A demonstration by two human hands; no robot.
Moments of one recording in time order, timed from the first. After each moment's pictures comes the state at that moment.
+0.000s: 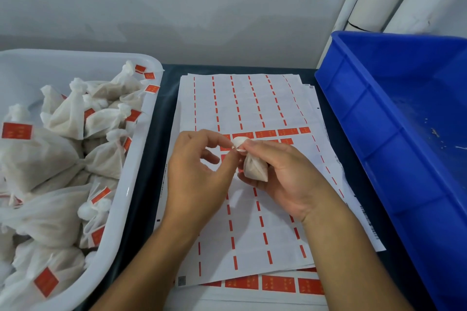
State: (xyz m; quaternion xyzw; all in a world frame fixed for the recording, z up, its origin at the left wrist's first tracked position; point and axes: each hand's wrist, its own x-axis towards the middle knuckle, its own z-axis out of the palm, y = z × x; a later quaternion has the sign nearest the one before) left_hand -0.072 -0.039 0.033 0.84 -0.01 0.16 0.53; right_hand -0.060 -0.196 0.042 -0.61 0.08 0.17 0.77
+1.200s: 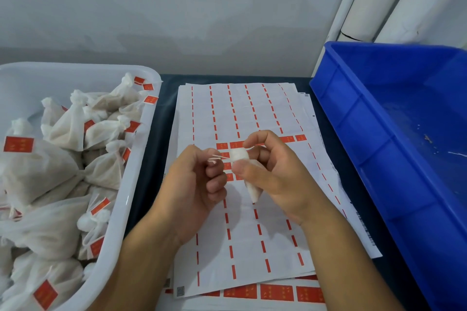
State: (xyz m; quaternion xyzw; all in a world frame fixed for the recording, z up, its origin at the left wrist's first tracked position) left_hand -0.067 -0.029 0.058 0.47 0.11 -0.20 0.85; right_hand -0.065 -0.201 0.047 -0.71 -0.08 0.09 0.69
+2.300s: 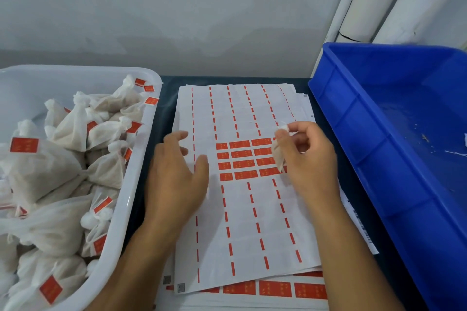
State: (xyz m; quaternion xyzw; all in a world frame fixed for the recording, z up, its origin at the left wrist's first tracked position) left_hand -0.056 -0.011 0.025 0.90 0.12 0.06 0.42; right_hand -0.051 -0.226 0.038 -0.82 0.09 -0.20 0.52
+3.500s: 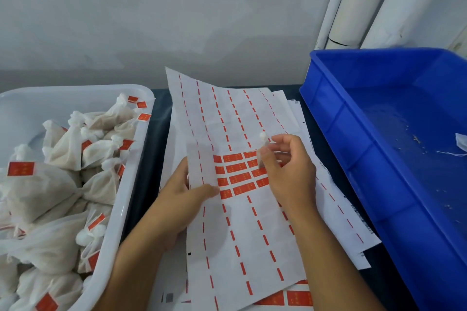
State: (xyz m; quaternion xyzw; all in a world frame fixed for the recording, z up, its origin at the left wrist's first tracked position) left_hand -0.065 -0.016 0.042 0.73 0.10 -0.19 0.65; right_hand -0.046 -0.222 0.017 -0.82 0.13 -0.18 0.52
